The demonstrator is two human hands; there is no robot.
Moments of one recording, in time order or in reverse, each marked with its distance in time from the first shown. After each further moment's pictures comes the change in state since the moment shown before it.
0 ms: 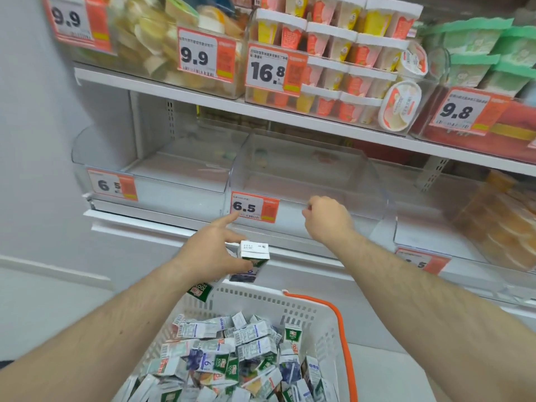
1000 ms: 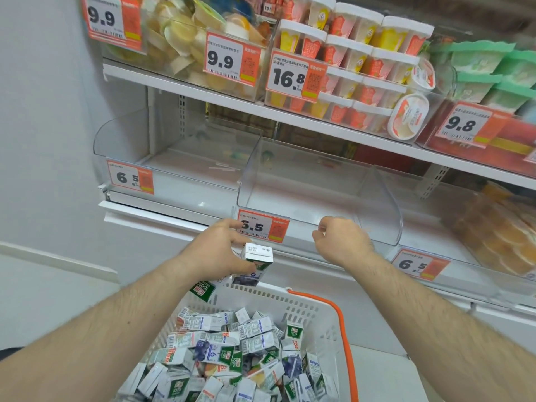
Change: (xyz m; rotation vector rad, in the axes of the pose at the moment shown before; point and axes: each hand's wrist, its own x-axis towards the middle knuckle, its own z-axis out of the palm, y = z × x) left_hand -0.020 -0.011 -0.009 -0.012 -0.031 -0.045; right_hand -0.059 -0.012 -0.018 -0.077 -0.070 0.017
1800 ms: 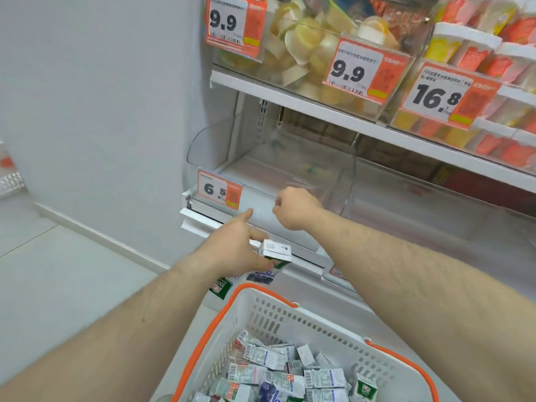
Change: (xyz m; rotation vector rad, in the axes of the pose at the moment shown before) left_hand 0.006 -0.097 -0.092 -0.042 0.107 -0.182; right_hand 0.123 -0.254 0.031 0.029 -0.202 -0.352
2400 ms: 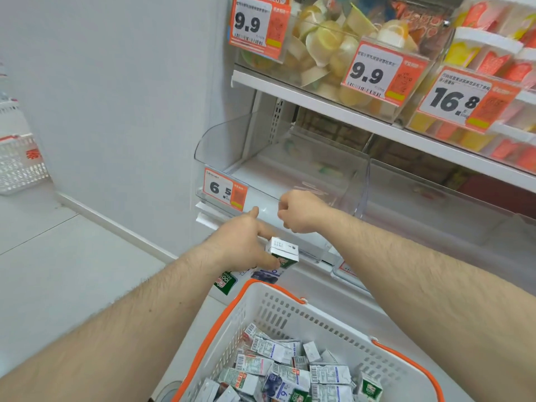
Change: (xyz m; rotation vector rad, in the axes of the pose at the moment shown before) left_hand -0.019 0.002 -0.012 0.030 -0.050 -0.023; right_hand -0.024 -0.016 -0.006 0.020 -0.121 -0.127
